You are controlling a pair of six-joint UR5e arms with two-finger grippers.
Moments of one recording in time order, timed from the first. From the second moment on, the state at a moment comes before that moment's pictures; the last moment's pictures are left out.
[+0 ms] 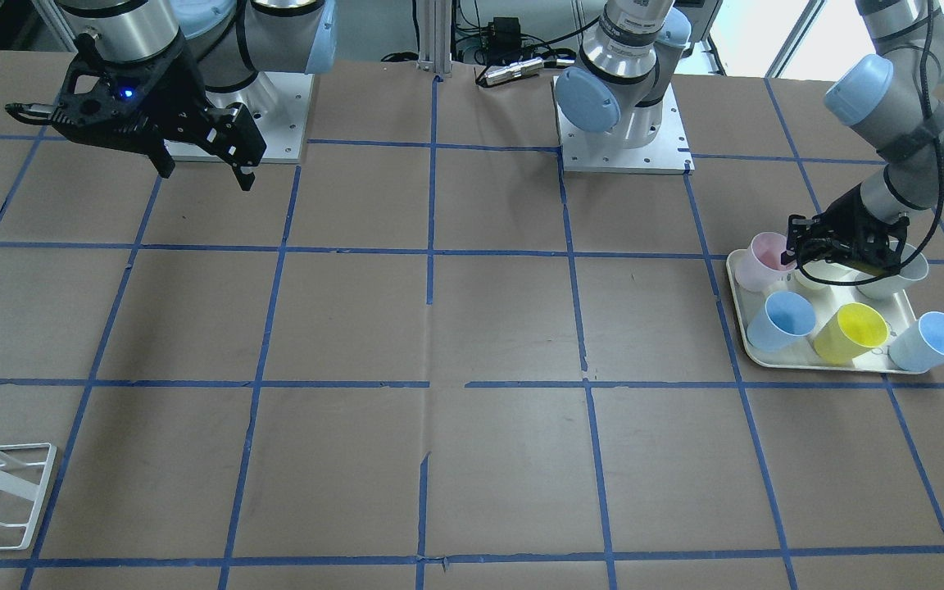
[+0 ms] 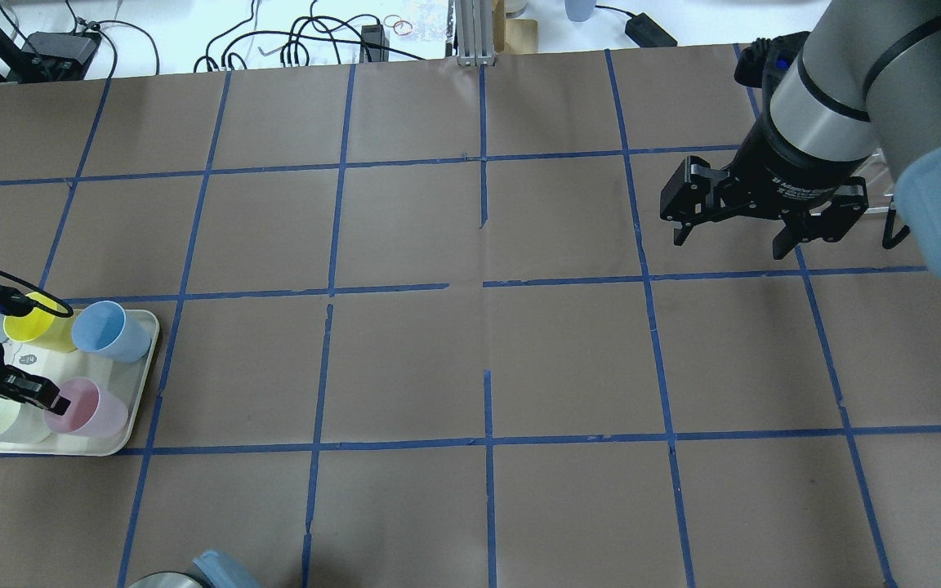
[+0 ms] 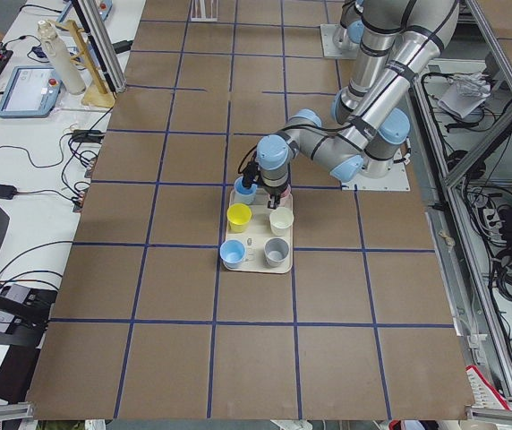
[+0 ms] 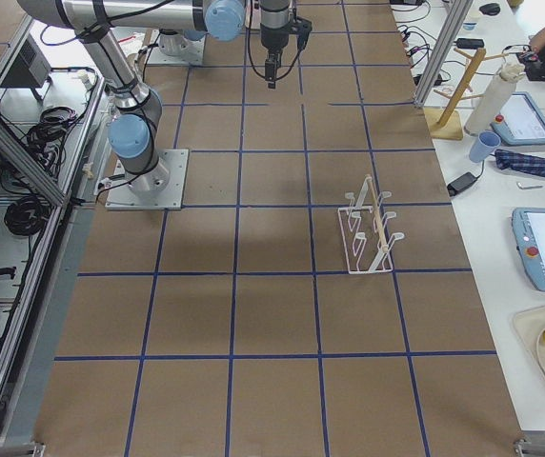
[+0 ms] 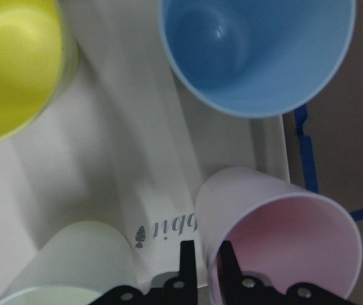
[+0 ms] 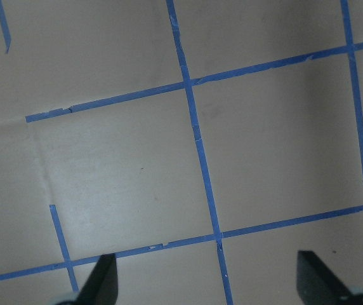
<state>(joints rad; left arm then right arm) -0.75 -1.67 -2.13 -1.09 1.58 1.08 1.56 -1.72 1.75 -1.63 -1.54 0.19</state>
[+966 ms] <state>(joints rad) -0.91 -1.57 -1.87 -1.43 1.57 0.89 1.56 -1.72 1.75 -1.62 -1.54 0.18</state>
